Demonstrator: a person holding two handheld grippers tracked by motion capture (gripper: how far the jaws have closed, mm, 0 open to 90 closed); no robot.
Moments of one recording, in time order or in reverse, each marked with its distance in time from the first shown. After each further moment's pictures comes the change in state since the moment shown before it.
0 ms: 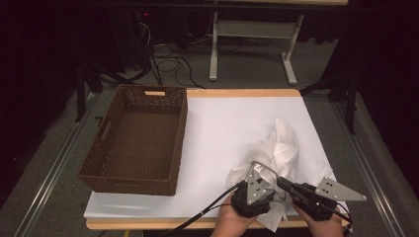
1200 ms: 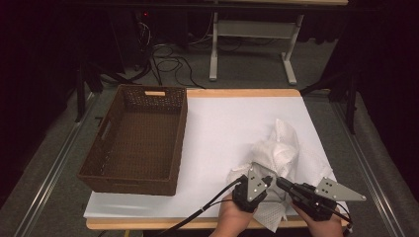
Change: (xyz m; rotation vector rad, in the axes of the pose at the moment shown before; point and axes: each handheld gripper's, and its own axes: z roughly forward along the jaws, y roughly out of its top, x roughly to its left) left arm -0.001 0.027 0.013 -0.053 0.046 0.056; right arm 0.001 0.000 0.000 -0.001 -0.001 0.006
